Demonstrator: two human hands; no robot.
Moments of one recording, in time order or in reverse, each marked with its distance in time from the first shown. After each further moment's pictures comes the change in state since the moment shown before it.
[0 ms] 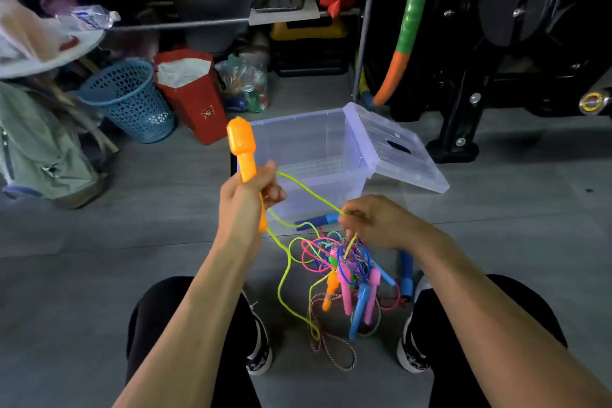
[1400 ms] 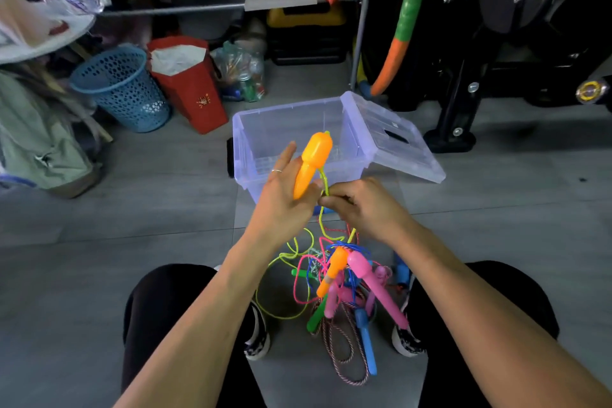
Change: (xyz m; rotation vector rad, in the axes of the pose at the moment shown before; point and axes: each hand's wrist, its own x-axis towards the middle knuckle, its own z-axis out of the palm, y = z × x) left_hand -0.003 -0.029 0.014 0.781 -0.373 0.398; right_hand 0.004 -0.017 0.015 -0.036 0.247 -0.252
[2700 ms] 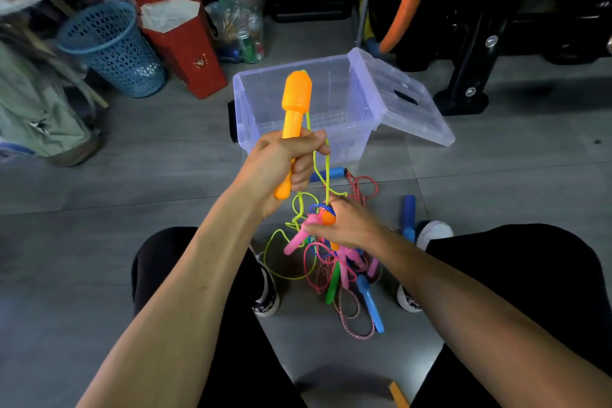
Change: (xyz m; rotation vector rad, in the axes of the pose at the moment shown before) left_hand -0.009 0.011 -0.025 -0.737 -0.157 -0.464; right_hand -0.032 0.039 0.105 -0.217 -0.347 0.511
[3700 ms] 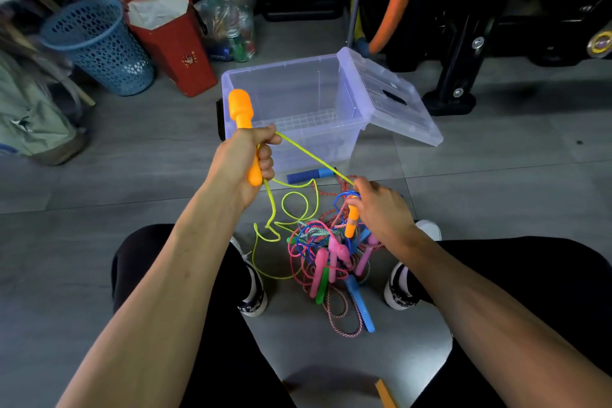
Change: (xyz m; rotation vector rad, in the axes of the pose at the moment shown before) left_hand 0.022 -0.010 -0.018 -0.136 0.356 -0.151; right_hand -0.024 0.047 -0.033 -0.221 0.336 -0.025
